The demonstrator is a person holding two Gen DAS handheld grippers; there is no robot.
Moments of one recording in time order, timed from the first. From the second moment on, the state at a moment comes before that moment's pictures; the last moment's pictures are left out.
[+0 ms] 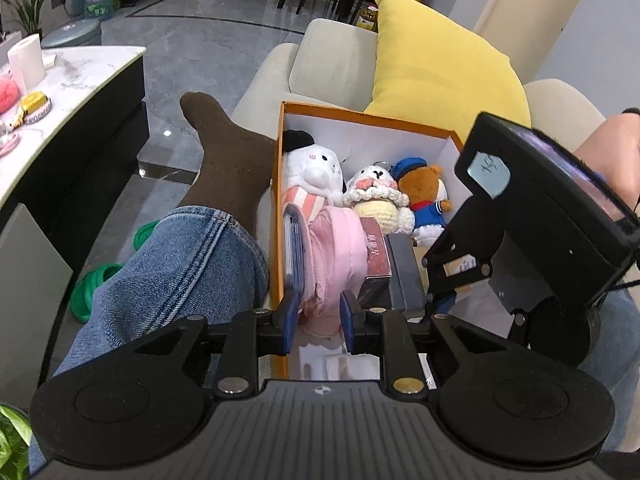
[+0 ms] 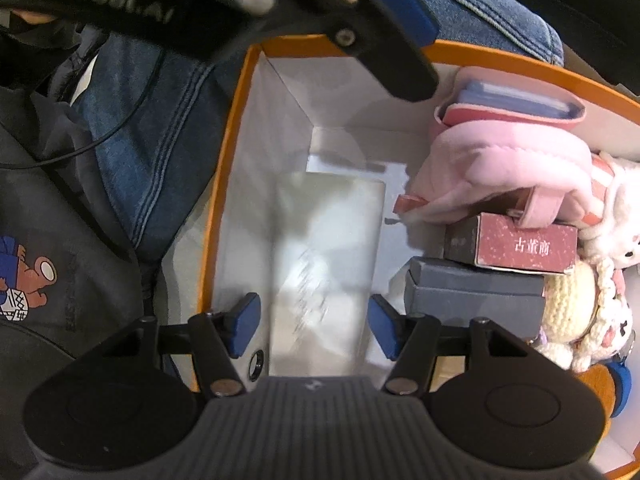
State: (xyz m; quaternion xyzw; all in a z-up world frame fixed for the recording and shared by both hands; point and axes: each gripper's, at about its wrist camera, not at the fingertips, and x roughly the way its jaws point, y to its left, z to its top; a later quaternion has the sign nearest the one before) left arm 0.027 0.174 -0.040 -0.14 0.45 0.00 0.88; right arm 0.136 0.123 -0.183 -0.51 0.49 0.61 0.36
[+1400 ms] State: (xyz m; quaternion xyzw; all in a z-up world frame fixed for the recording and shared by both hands) left arm -0.017 0.069 -0.025 -0.03 0.35 0.08 0.93; right arm 0.113 -0.009 -0.126 -0.19 0.43 0.36 0.81
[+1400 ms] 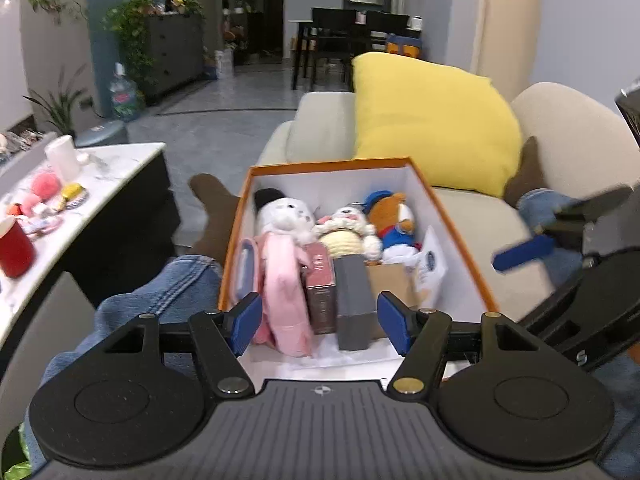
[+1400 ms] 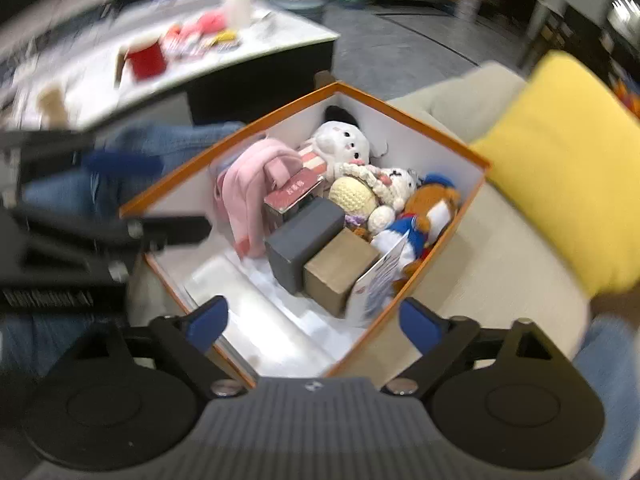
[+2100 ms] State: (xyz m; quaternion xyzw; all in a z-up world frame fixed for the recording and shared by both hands) left arm -0.004 0.077 -0.061 -0.07 0.41 0.13 0.90; right arm 0.080 -0.032 -0.164 -0.06 0.39 0.23 0.89
